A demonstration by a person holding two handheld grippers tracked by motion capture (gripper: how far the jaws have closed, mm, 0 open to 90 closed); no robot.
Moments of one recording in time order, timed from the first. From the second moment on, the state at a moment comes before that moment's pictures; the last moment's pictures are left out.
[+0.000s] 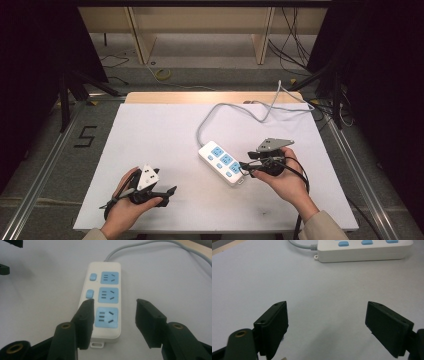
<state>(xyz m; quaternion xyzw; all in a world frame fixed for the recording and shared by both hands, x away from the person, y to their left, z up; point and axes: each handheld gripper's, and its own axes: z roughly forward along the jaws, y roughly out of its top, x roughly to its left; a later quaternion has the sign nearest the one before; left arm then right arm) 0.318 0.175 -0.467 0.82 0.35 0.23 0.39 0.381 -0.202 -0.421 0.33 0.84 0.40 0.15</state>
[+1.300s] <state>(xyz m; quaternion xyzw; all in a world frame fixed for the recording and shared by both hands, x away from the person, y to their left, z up) 0.320 0.178 -0.467 0.82 0.36 0.23 0.38 0.334 -0.260 -0.464 0.36 0.79 0.46 0.17</state>
